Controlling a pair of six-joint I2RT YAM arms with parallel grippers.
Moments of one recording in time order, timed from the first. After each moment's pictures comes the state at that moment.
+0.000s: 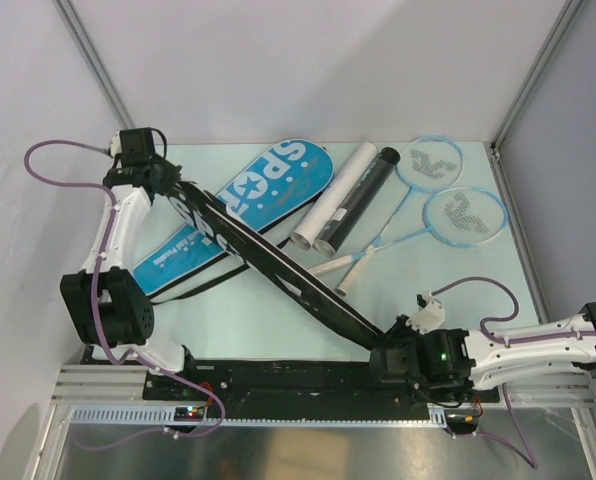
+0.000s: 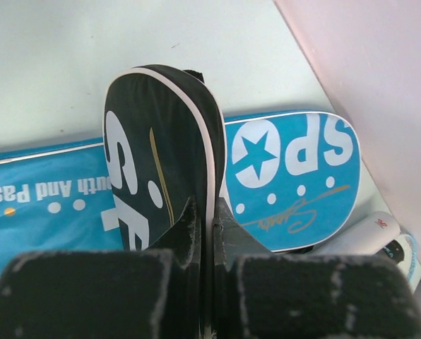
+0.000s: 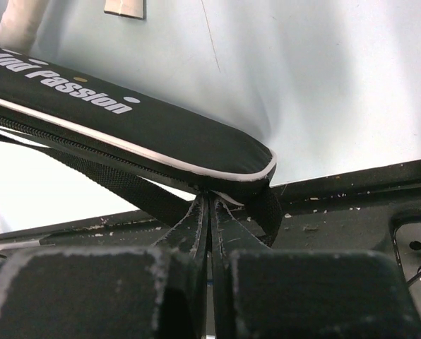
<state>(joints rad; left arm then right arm) 0.10 1.57 1.47 -0.58 -0.12 -0.84 1.61 0.89 0.59 -1.05 0.72 2.02</state>
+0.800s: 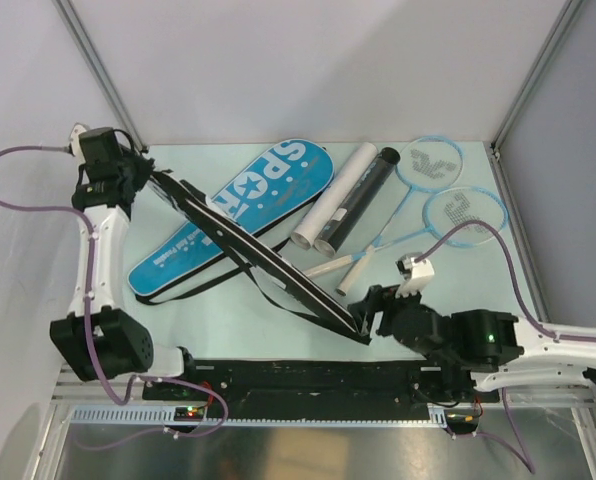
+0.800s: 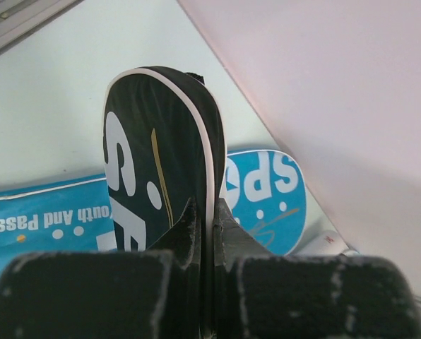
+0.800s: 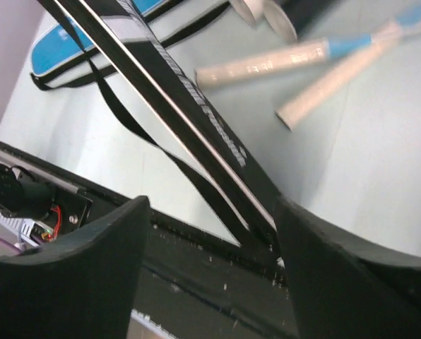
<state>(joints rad) 0.20 1.41 1.45 -0.54 -0.07 -0.81 1.55 0.75 0.82 -0.81 0.84 1.08</state>
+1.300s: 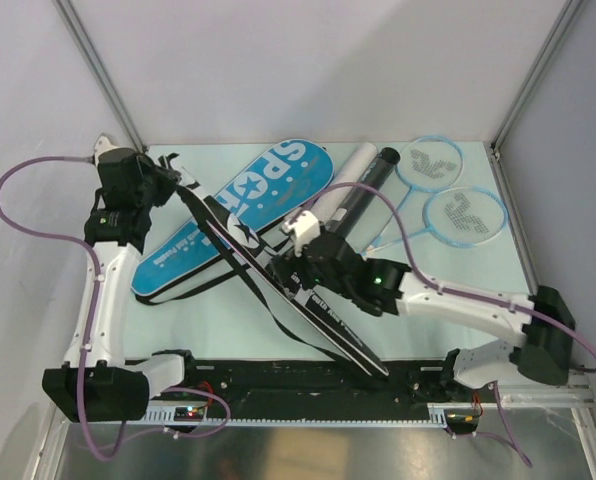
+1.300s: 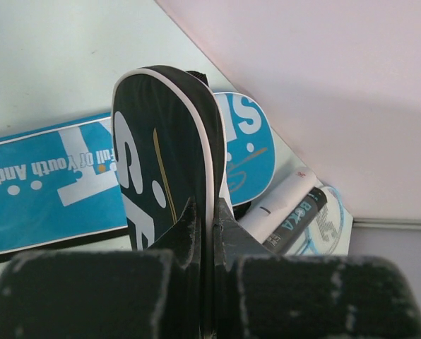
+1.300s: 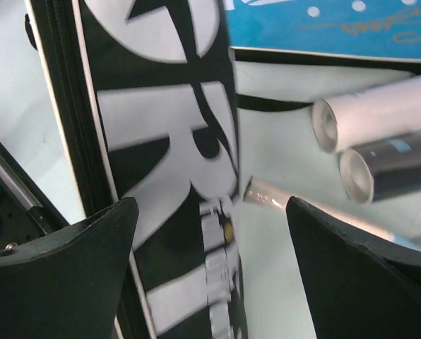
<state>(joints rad) 0.06 1.16 1.27 -0.52 -0.03 -0.82 1.14 1.32 1.08 -0.21 0.29 0.24</state>
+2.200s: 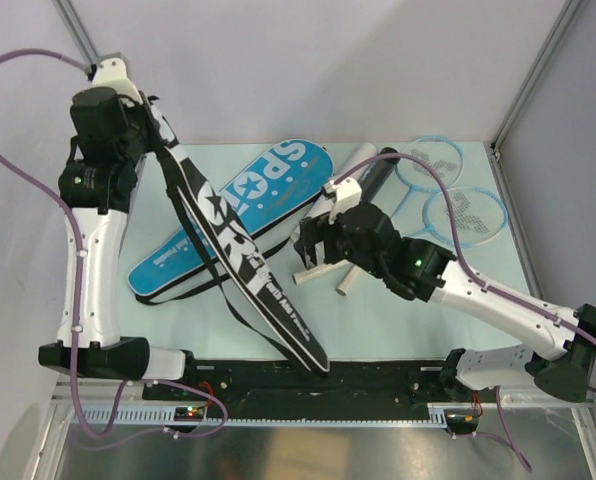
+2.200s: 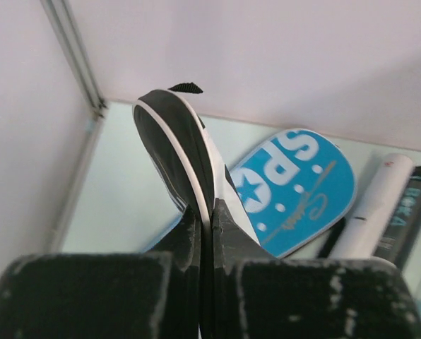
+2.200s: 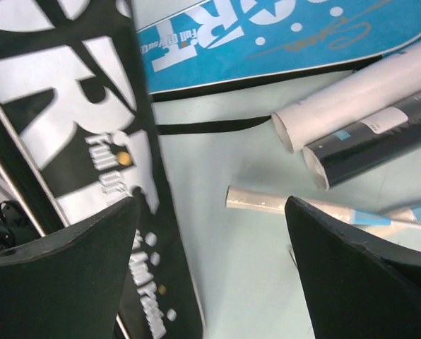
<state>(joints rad) -0.04 1.35 1.81 -0.71 -0.11 -0.20 1.04 1.27 1.26 -0.40 0.30 0.35</state>
